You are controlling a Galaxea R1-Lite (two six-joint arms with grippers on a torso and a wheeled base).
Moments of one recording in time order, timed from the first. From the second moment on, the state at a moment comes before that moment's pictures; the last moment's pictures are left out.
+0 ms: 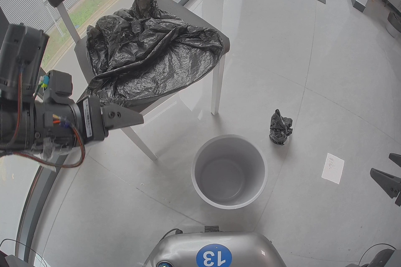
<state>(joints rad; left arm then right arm) -0.57 1.34 -1.16 0.41 0.02 -0.57 0.33 0.72 -0.51 0.08 -0.07 0.13</state>
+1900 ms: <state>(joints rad) -0.27 1.51 -1.05 0.01 0.11 -0.23 0.33 0.83 -0.60 0.06 0.02 0.14</state>
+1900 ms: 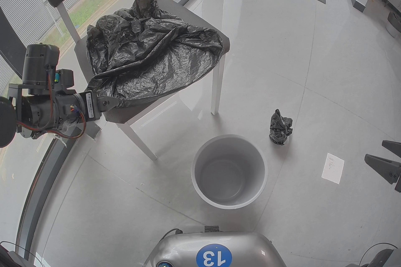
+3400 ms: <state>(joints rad) -0.17 1.65 -1.08 -0.26 0.09 -0.20 0.33 0.83 -0.61 0.06 0.03 0.13</state>
